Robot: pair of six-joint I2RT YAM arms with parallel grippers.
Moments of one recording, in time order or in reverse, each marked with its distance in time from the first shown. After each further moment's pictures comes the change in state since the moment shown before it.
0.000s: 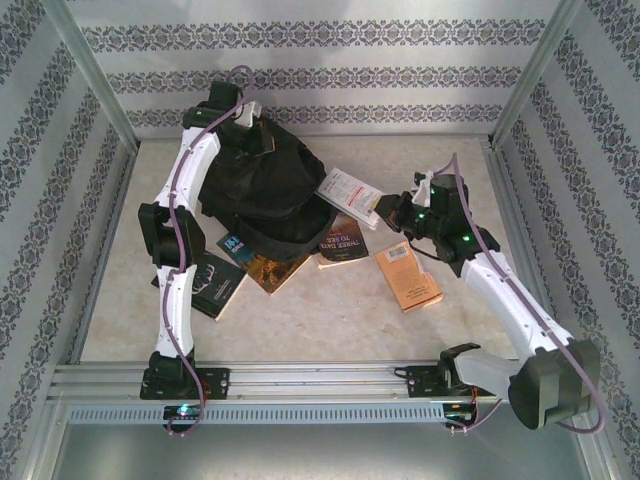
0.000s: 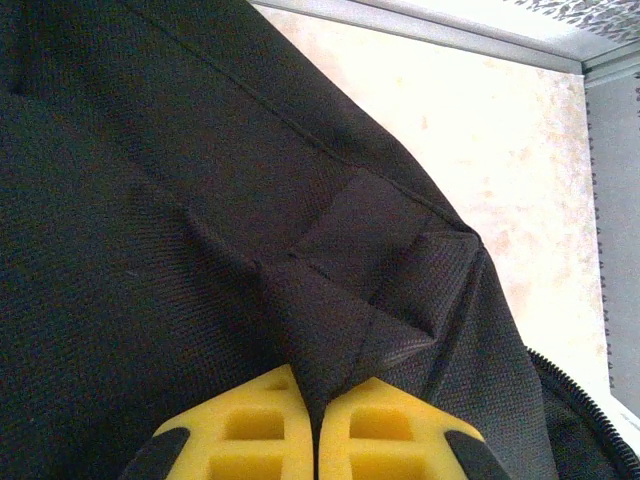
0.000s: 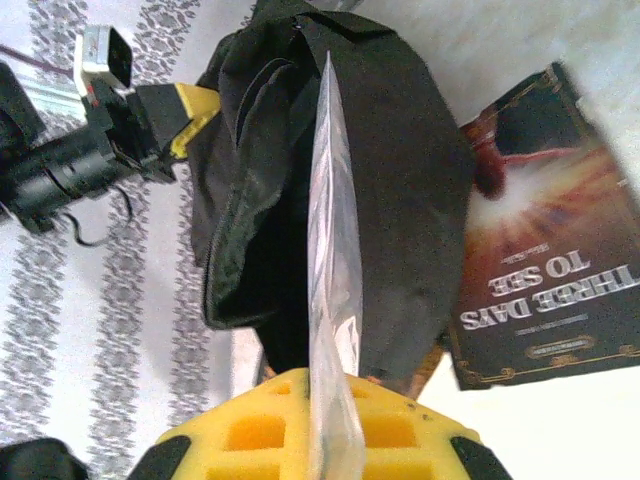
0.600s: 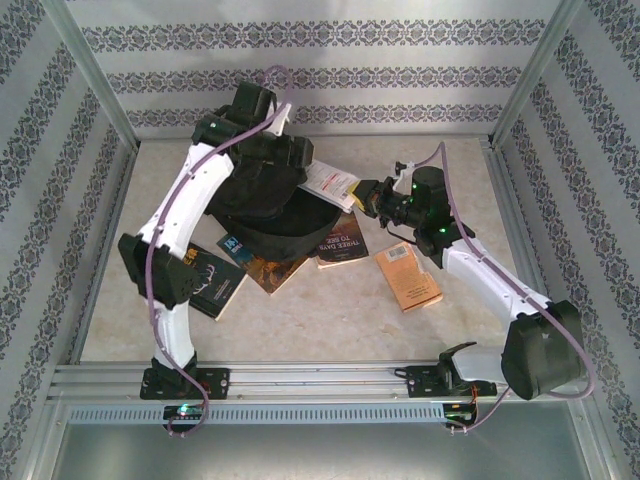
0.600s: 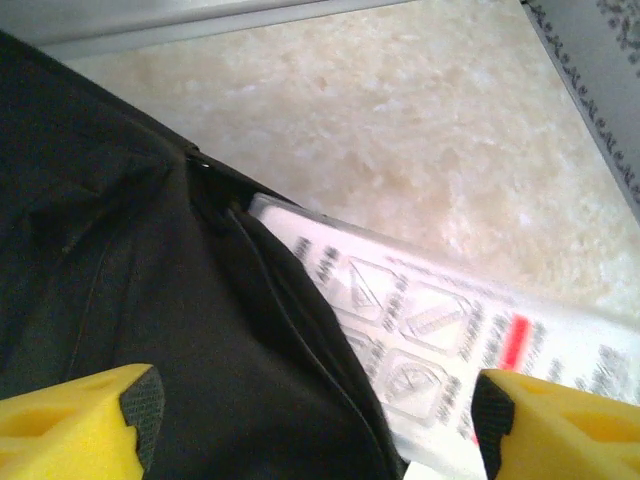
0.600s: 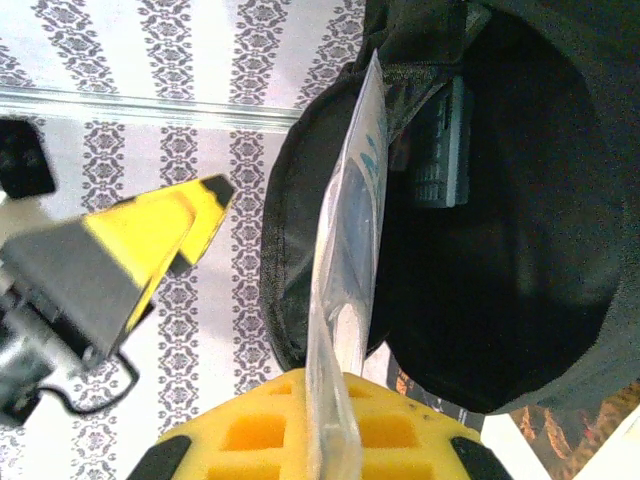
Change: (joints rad) left arm -0.264 -0.422 -0.303 0.008 -0.293 0.174; right arm 0.082 0.145 -0.001 0.363 -0.062 0.307
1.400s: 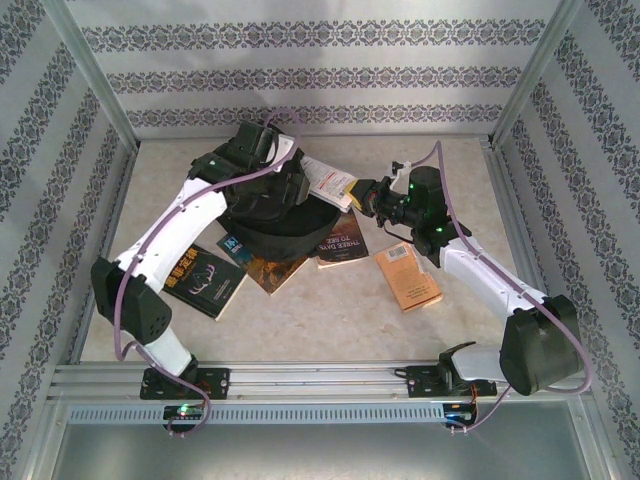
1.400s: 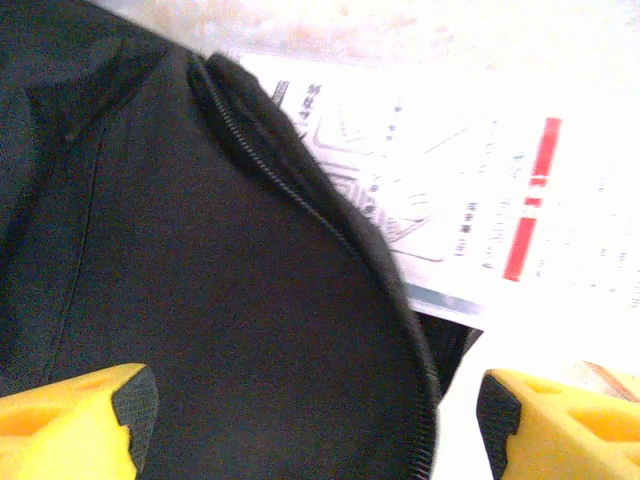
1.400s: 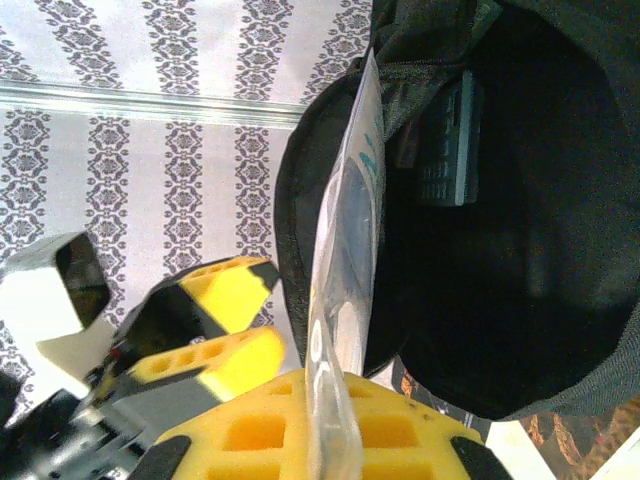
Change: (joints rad) left arm -0.074 -0.256 -0.437 0.180 -0.111 0.066; right arm 0.007 0.019 -0.001 0.031 -0.004 0.007
